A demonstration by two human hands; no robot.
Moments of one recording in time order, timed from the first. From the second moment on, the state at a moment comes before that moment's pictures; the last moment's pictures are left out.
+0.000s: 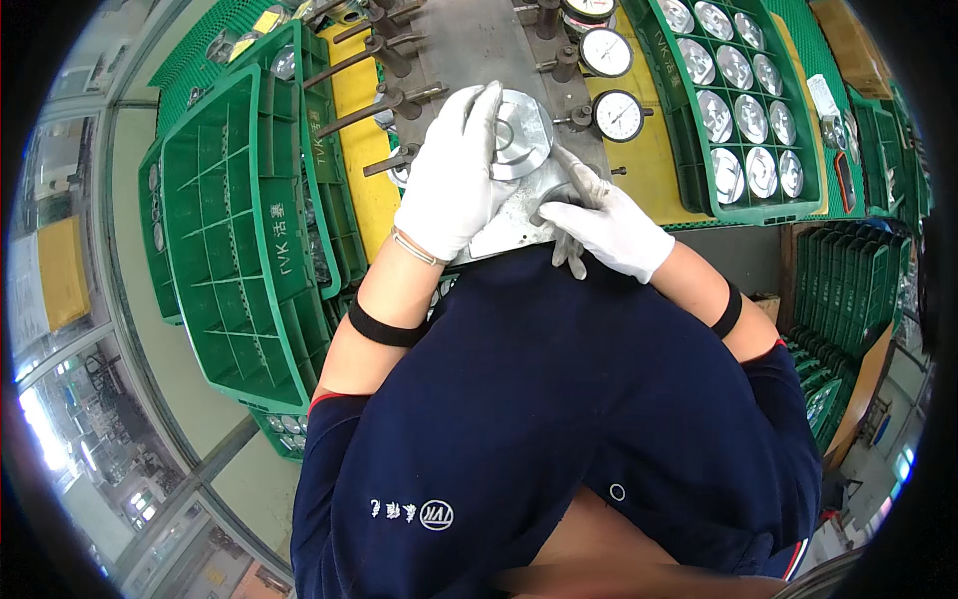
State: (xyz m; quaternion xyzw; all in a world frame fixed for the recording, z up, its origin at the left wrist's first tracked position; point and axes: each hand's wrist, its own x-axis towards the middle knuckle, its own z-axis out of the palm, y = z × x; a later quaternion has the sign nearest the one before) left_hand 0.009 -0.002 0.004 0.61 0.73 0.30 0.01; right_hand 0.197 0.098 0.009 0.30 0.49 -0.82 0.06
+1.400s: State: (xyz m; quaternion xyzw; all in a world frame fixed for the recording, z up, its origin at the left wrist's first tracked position) left_hand 0.022 -0.291 0.009 0.08 0.96 -0.14 -0.21; right_hand 0.219 0.606 -0.044 0.51 0.85 0.05 -0.13
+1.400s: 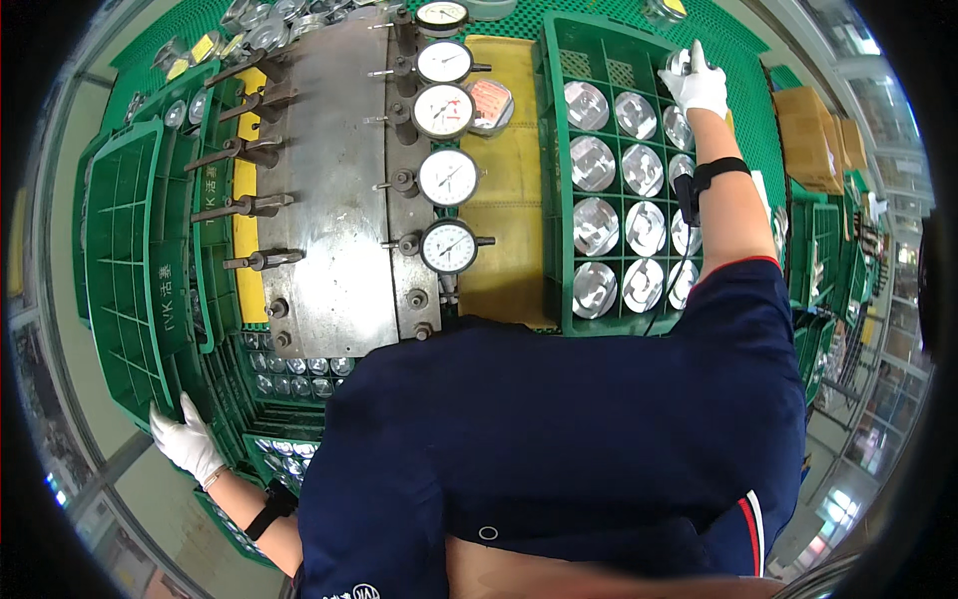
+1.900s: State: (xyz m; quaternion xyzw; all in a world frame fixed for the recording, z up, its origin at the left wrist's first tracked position) left_hand -0.029 -0.279 0.014 -0.12 0.98 -0.10 -0.11; right_hand 0.272 0.633 -0.061 0.45 0.88 -0.13 -0.07
